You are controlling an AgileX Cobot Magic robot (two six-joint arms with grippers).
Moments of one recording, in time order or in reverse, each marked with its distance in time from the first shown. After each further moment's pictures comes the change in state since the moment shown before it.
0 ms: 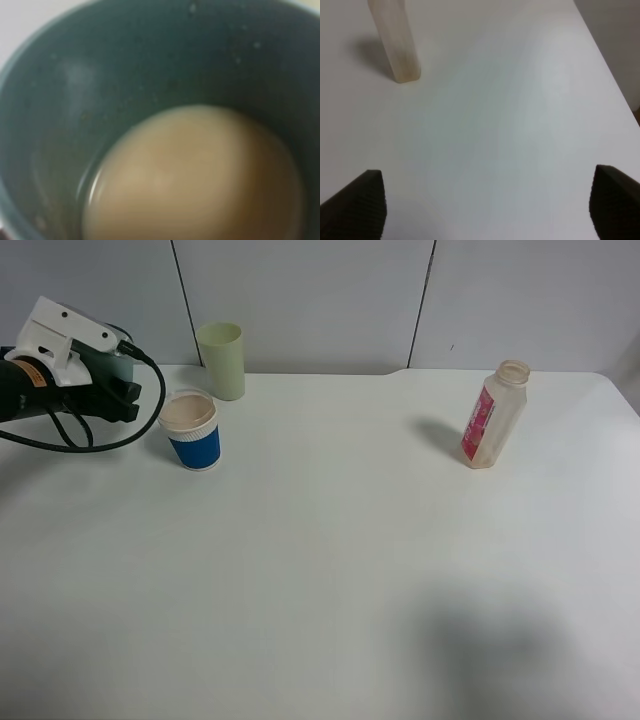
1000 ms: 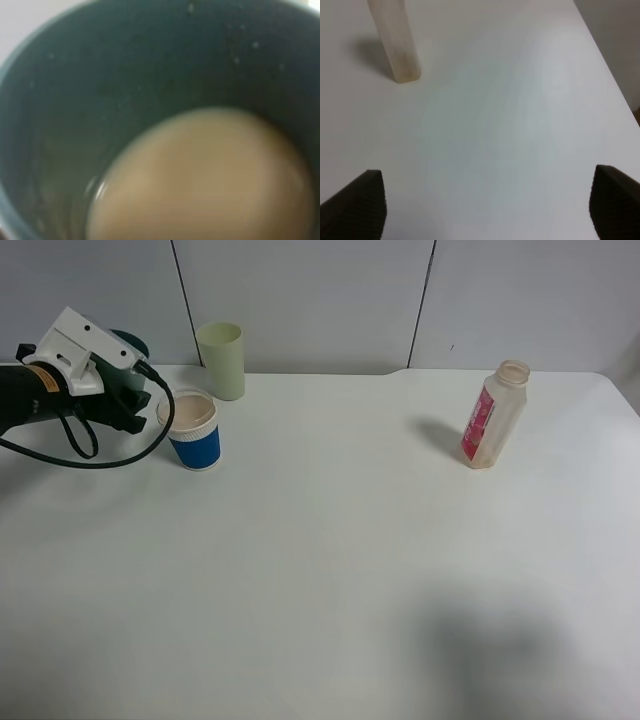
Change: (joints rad) left arm -0.021 0.039 -0.001 0.015 -0.022 0.108; right arm 0.000 0.000 0.000 0.000 0.000 0.000
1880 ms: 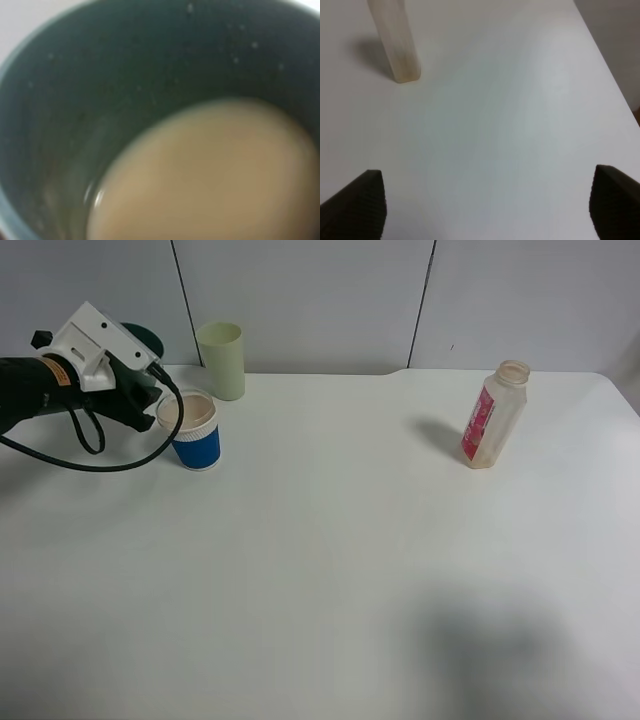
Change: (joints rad) left arm -0.033 0.005 -0.047 0.036 0.018 0.069; right arm 0.000 0.000 0.000 0.000 0.000 0.000
